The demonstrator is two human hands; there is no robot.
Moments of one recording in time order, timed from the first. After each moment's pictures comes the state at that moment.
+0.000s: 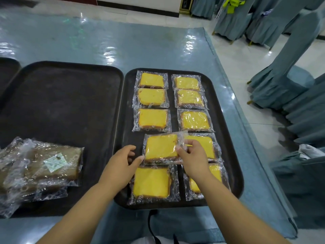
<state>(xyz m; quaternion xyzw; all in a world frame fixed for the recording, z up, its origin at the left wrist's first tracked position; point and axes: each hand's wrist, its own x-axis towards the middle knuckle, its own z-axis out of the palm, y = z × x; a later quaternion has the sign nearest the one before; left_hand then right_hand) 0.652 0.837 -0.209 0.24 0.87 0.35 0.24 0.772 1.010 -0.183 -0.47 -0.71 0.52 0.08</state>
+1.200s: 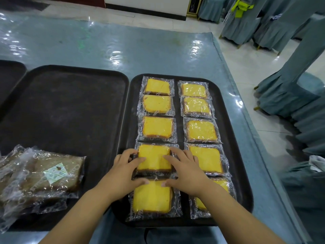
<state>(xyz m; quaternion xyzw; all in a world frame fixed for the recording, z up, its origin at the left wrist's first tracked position) 0.626 0.835 -0.218 0.40 0.84 0.22 0.28 0.754 1.022 -0.199 -0.14 -0.96 0.17 -0.16</state>
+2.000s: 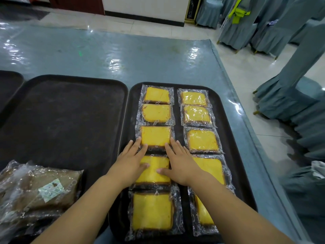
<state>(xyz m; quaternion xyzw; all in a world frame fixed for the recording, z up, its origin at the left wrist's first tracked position) 0.585 0.887 -0.216 0.40 0.87 0.09 0.26 0.698 1.041 -0.201 -0.17 -0.95 0.17 -0.19</state>
